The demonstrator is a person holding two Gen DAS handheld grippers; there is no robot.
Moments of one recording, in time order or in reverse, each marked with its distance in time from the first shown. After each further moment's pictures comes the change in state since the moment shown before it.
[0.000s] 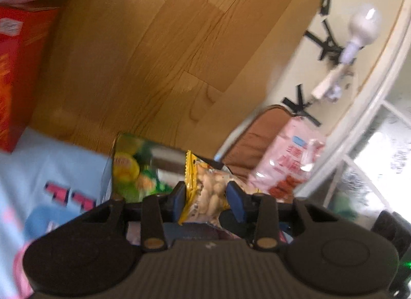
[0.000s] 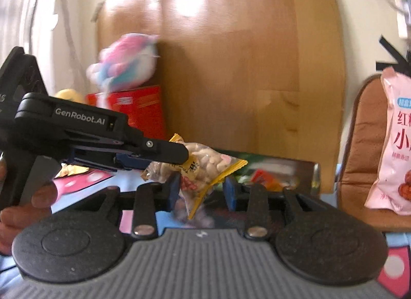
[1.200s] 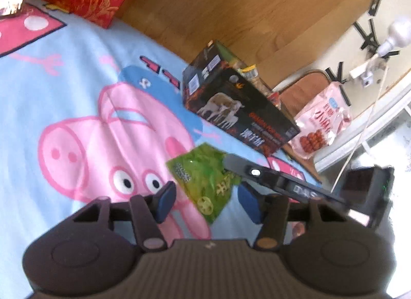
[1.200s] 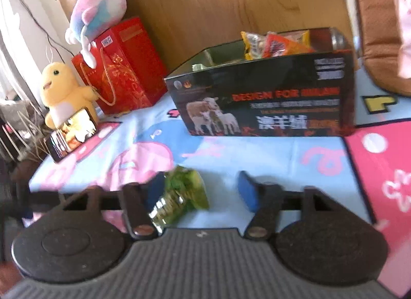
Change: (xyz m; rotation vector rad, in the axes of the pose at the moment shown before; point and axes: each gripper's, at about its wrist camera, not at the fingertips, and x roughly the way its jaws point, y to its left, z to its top) left arm -0.090 0.061 -0.122 -0.252 0.119 0.077; right arm 0.027 0.009 -0.065 0.314 0.316 0.101
